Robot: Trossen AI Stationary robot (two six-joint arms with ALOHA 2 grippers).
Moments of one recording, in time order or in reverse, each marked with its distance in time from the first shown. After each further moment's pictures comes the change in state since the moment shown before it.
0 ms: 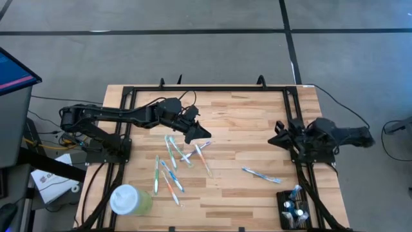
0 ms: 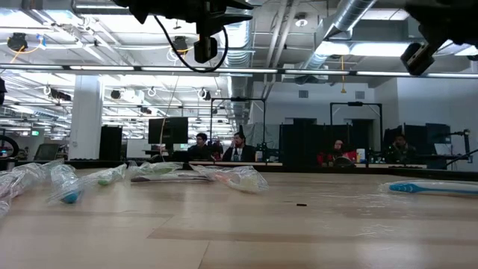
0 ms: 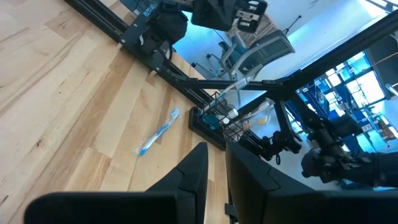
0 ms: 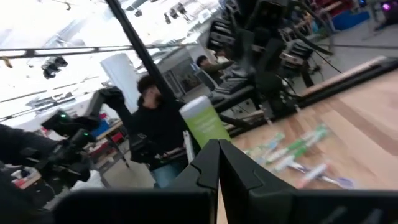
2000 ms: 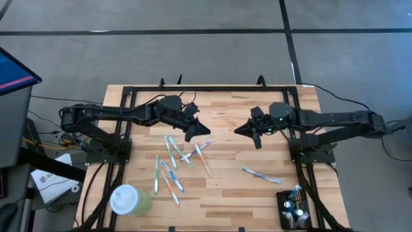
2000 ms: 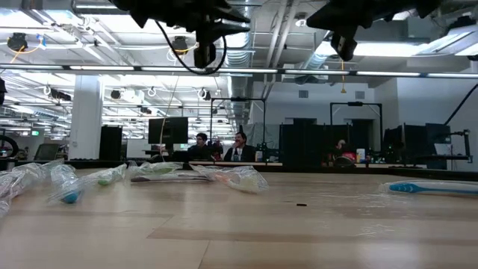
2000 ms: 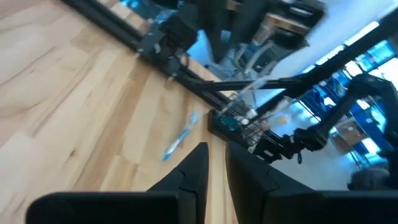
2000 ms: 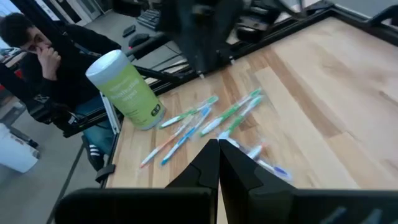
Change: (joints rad) left arm 0.043 0.000 0.000 -0.039 -0.006 0.104; right arm -0.152 0.970 0.552 -0.041 -0.033 -0.113
